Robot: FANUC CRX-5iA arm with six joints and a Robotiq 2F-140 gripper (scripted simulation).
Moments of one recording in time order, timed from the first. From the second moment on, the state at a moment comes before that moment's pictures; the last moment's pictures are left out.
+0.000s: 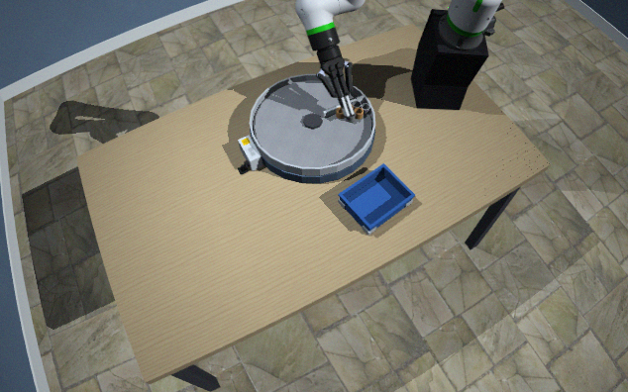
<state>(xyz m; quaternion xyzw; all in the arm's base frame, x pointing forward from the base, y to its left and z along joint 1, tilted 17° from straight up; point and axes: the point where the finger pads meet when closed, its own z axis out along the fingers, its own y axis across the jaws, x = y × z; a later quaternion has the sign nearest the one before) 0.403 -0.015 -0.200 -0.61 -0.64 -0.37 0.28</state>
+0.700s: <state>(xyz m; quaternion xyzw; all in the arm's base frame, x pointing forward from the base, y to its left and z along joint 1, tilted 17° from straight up) 0.403 -0.014 -0.203 -0.61 -0.64 -0.37 0.28</state>
